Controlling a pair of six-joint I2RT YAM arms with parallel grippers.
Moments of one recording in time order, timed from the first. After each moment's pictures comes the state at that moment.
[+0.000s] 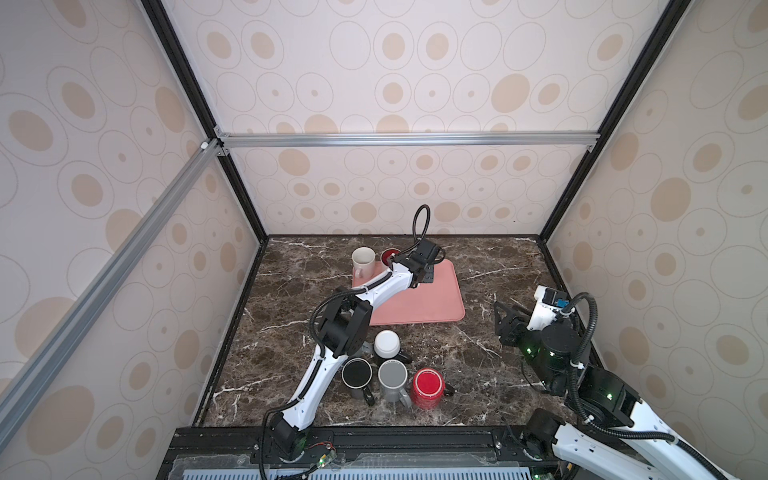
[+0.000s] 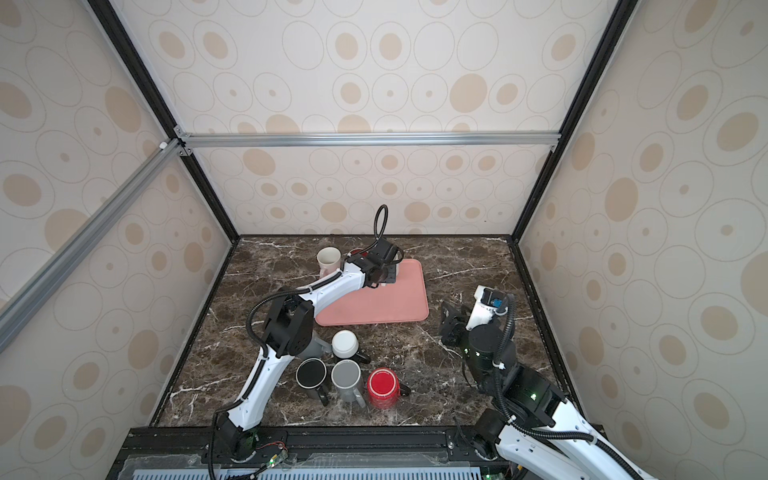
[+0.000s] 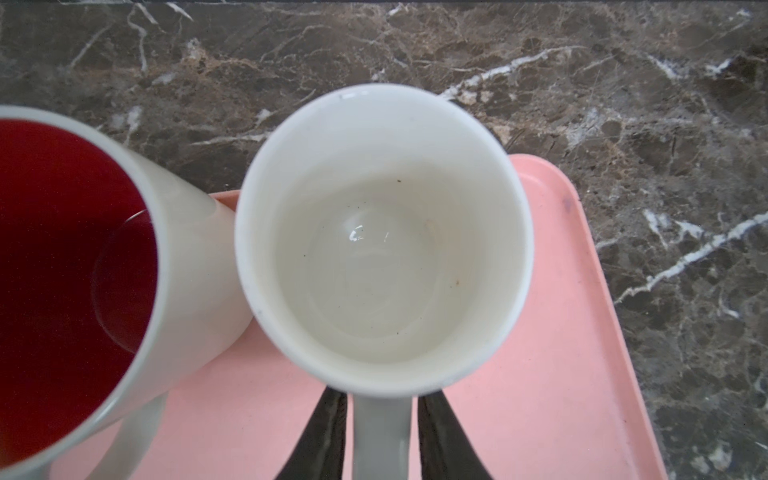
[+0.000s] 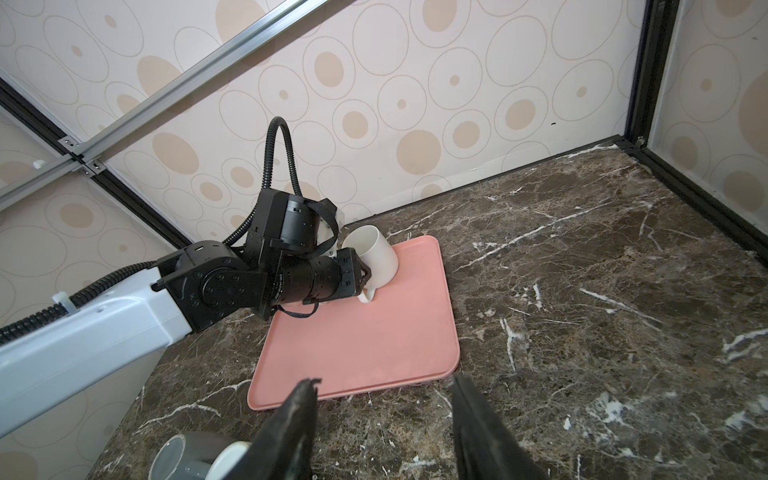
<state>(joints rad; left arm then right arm) -0.67 2.43 2.13 -0.60 -0.27 -0.51 0.80 0.56 0.76 -0.49 0.60 0.60</state>
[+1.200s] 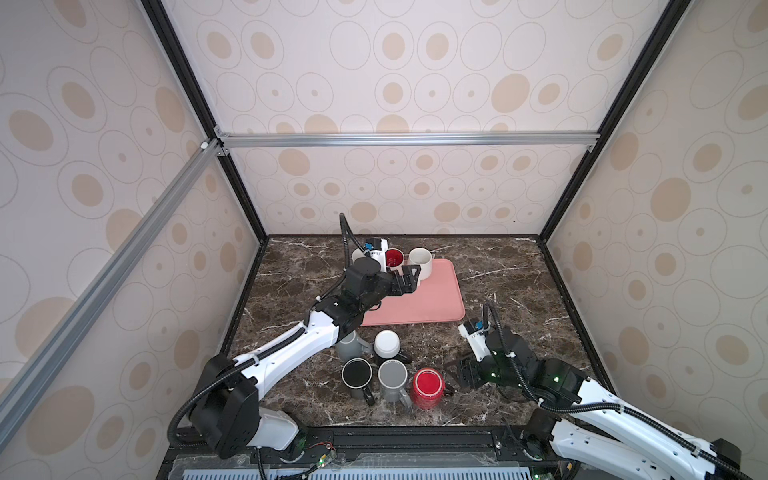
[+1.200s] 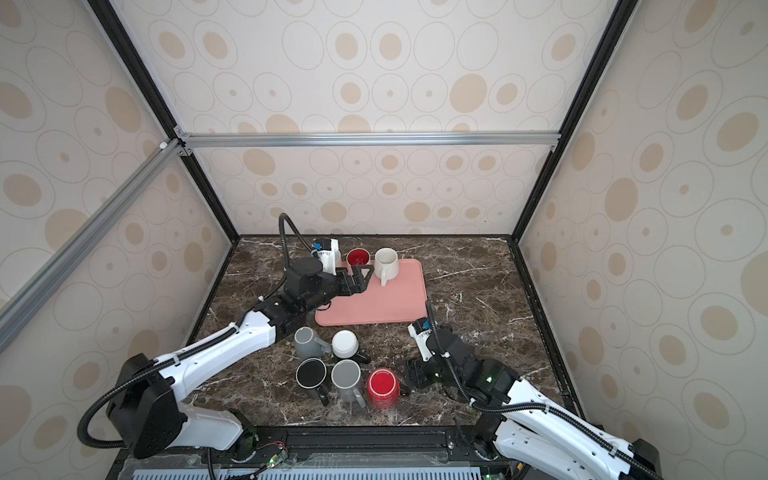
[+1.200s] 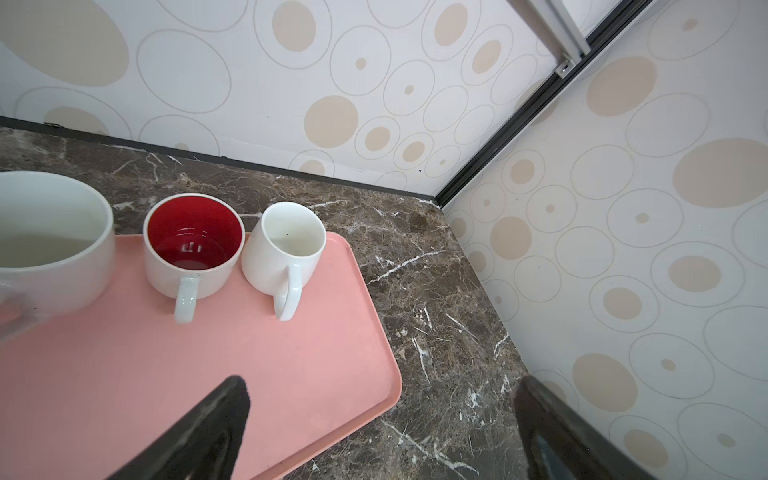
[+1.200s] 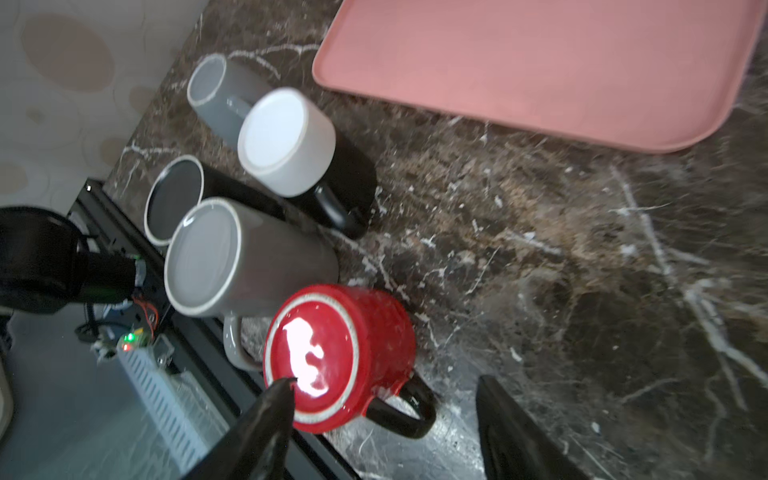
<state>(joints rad) -0.65 1.36 1.01 0.07 -0.01 -0.61 0.86 0.75 0.57 -0.59 -0.10 0.46</state>
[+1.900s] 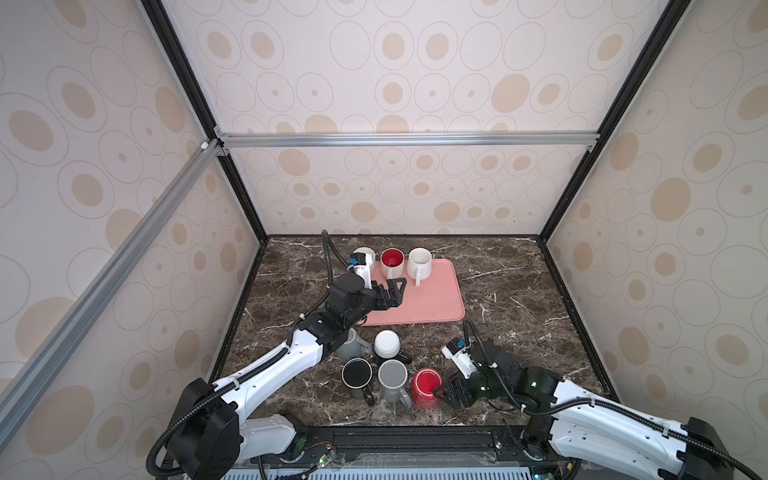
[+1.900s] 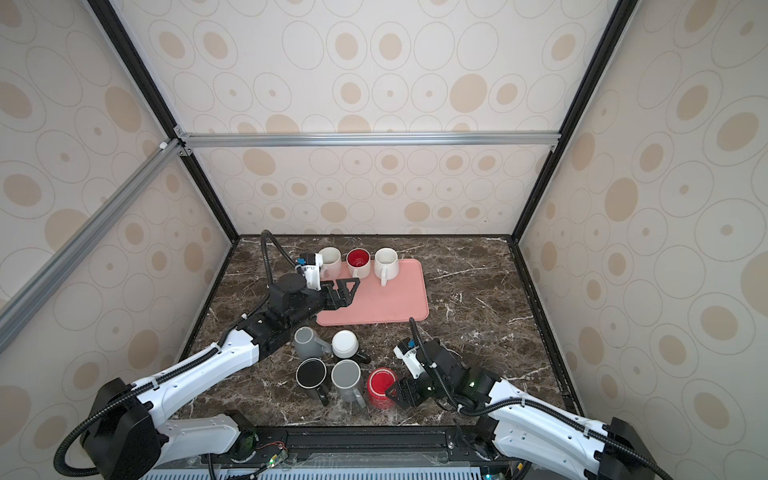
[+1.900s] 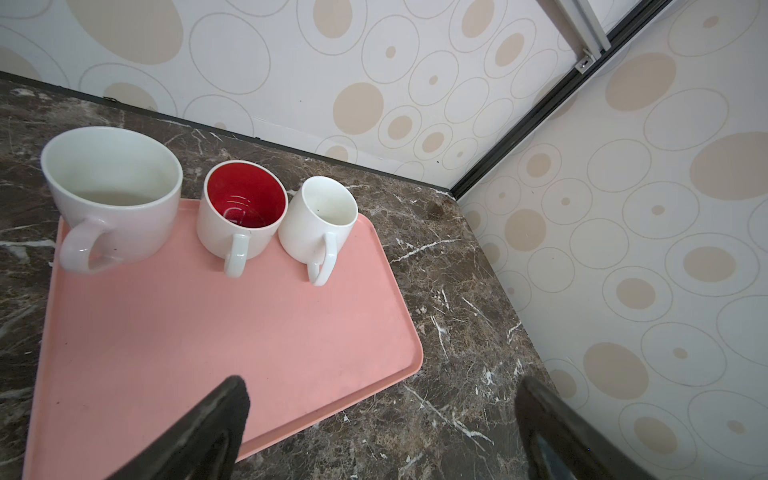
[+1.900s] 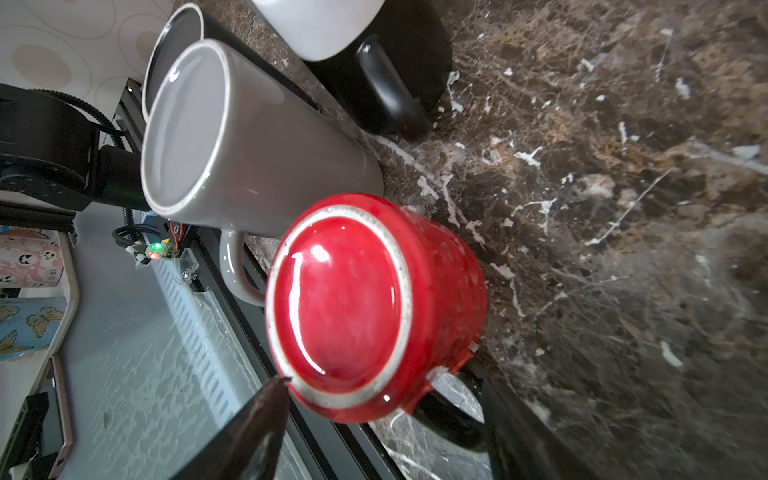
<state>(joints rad) -0.61 1.24 0.84 0.10 0.00 -0.63 0.88 0.83 0.42 -0.41 -0.30 0.46</state>
